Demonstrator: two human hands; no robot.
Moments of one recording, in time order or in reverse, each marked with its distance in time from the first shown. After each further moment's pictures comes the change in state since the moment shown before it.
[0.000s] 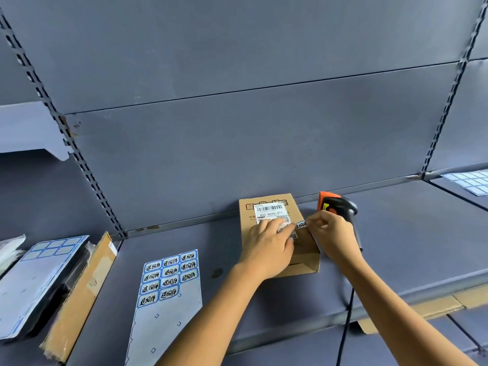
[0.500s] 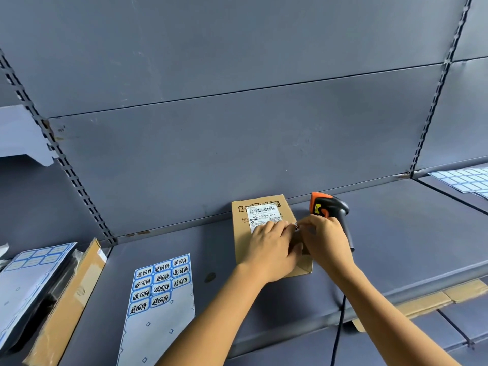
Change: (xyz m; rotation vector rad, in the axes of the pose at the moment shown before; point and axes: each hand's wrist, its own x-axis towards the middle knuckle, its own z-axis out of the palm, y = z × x) left_hand 0.010 0.013 0.010 0.055 0.005 0.088; right_hand -0.005 0.005 0.005 -0.232 0.052 -0.117
